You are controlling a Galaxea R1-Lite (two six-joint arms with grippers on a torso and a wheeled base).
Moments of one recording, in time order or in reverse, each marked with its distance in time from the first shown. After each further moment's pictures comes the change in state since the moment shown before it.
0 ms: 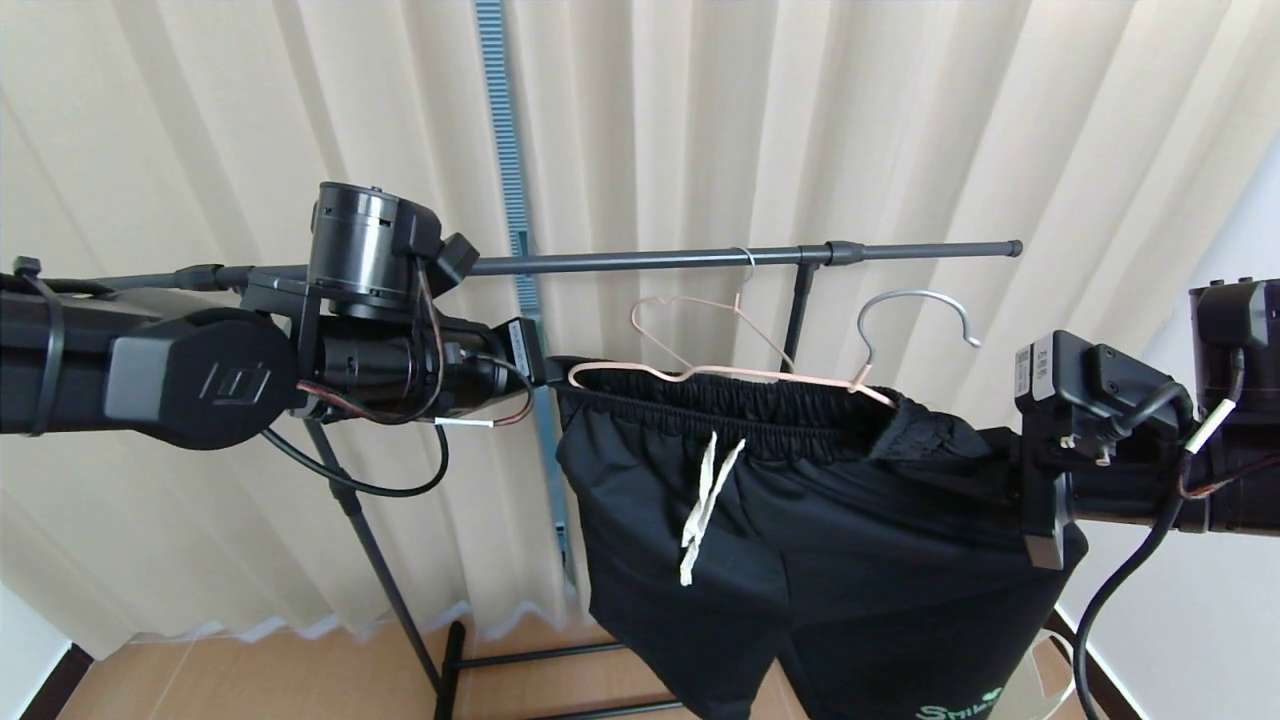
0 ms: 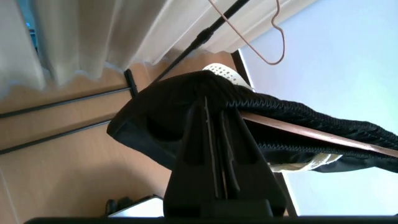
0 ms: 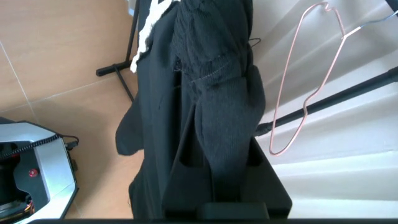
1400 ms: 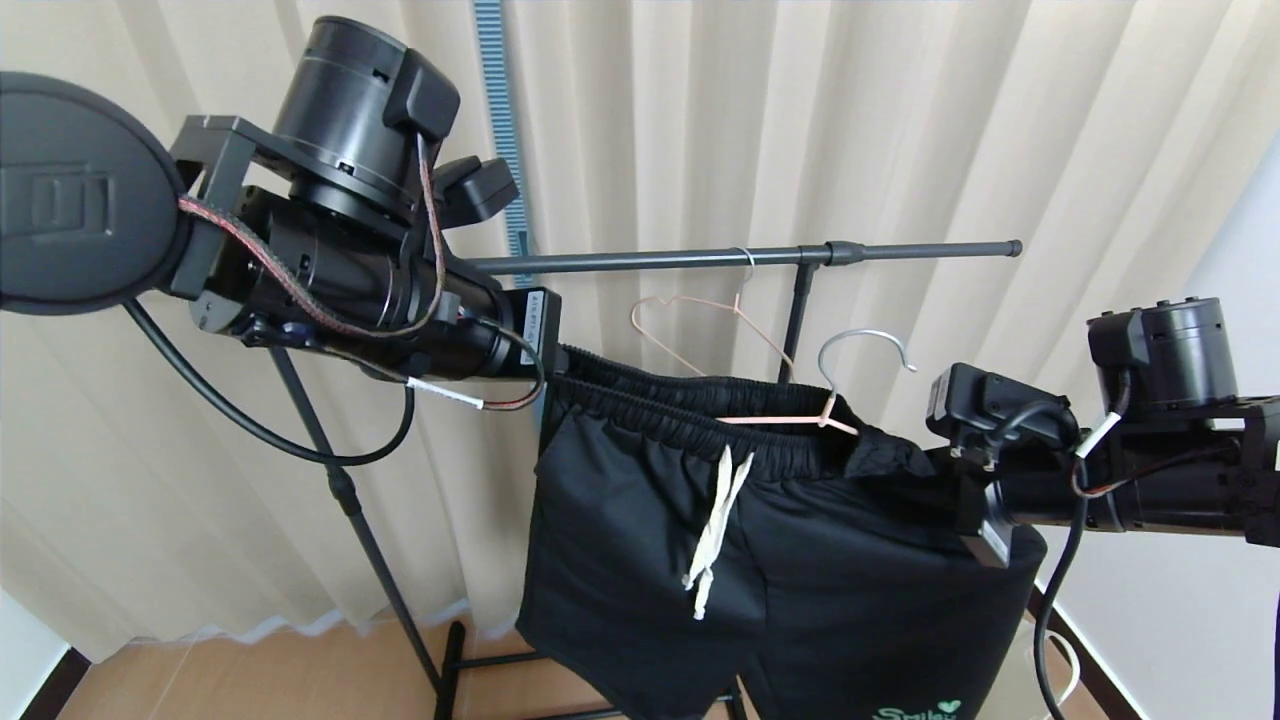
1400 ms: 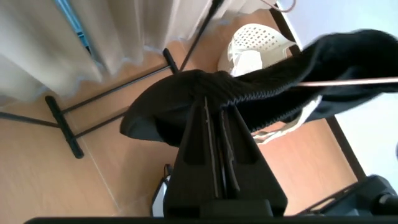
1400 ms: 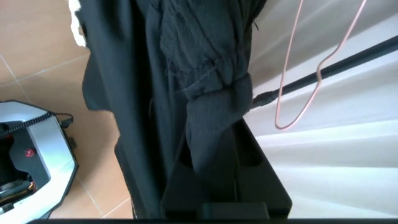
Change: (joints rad) left arm -0.165 -0.071 -0.342 0.566 0.170 0.207; right arm 0.021 0.136 -0.025 -0.001 -0.153 -0.013
